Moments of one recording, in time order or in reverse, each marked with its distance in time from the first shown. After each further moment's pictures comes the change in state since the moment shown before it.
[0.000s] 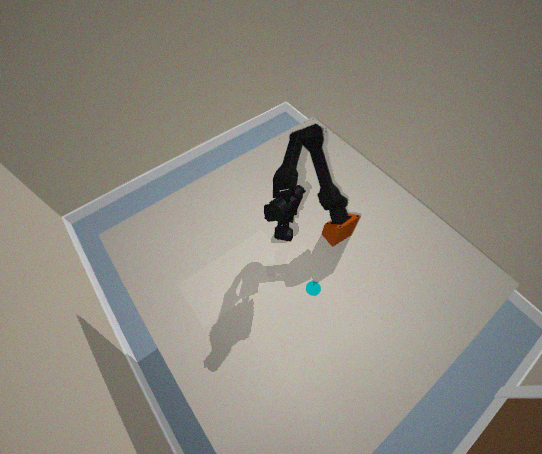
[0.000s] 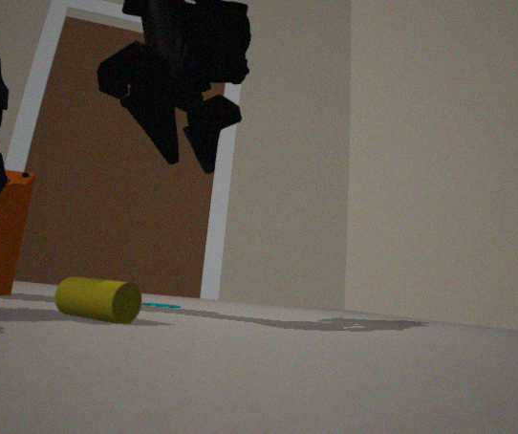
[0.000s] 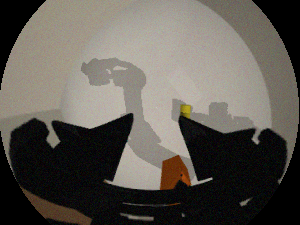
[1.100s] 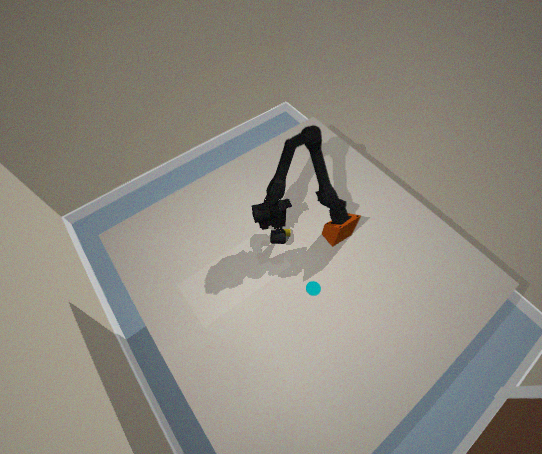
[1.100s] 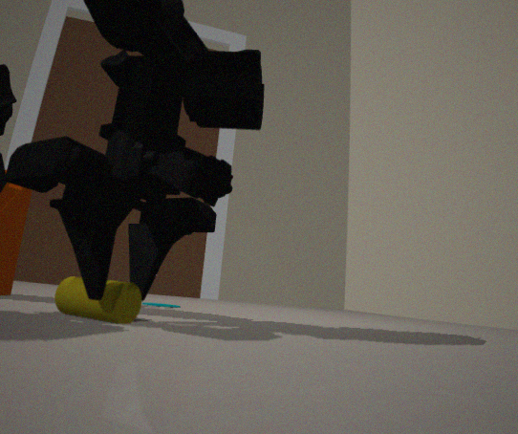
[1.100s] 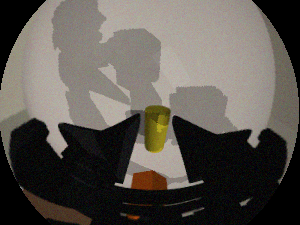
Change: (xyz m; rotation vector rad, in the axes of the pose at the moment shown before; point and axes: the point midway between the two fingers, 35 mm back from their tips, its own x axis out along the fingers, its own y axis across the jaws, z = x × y) arm 0.122 -0.100 -0.019 -0.046 0.234 -0.189
